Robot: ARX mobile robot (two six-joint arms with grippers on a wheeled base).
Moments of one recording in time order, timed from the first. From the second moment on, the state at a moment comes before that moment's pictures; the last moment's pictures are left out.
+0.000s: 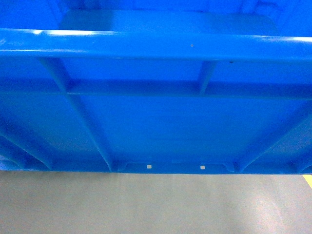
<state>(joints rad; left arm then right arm) -0.23 0.91 0.54 0.28 -0.23 0.03 0.27 0.91 0.61 0.04 0.32 0.16</state>
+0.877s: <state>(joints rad) -0.23 0.91 0.54 0.27 -0.23 0.03 0.27 0.91 0.61 0.04 0.32 0.16</state>
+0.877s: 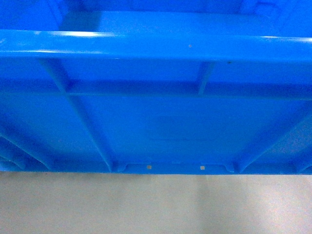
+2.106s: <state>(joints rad) -0.23 0.91 0.54 0.27 -0.24 0.03 0.27 0.91 0.61 0.04 0.32 0.16</state>
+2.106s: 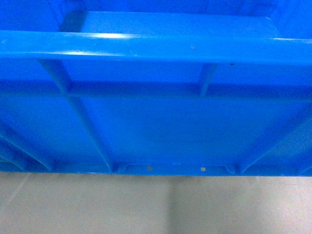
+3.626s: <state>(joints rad) -0.23 0.91 0.54 0.28 -0.24 0.03 0.27 0.91 0.61 0.04 0.32 0.16</state>
